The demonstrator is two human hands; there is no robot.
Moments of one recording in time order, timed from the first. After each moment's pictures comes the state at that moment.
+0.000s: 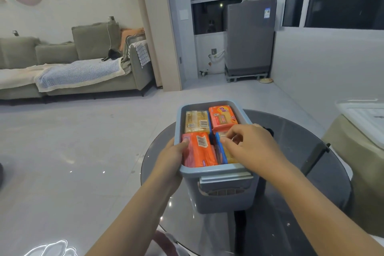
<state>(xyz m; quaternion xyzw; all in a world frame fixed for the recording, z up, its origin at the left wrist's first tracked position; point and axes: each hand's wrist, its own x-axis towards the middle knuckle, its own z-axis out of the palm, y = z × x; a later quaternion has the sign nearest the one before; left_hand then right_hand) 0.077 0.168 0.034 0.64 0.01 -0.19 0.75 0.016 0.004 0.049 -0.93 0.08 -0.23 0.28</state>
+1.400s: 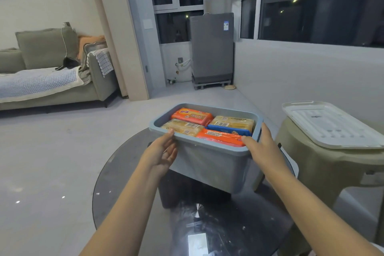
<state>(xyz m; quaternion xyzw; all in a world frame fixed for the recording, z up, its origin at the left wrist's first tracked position) 0.119 0.087 0.023 0.51 0.07 -0.23 0.82 -0.006 -0.110 0.006 -0.76 0.26 -0.28 0.53</state>
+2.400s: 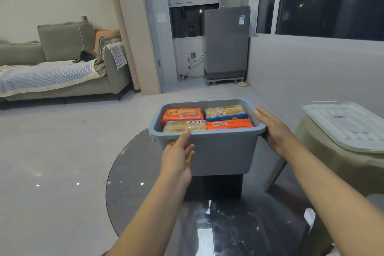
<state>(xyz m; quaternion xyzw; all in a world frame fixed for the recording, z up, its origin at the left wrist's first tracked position) 0.086 0.077 0.014 0.48 0.10 -0.14 0.86 0.055 -0.166 -0.001 -0.65 0.12 -0.21 0.72</state>
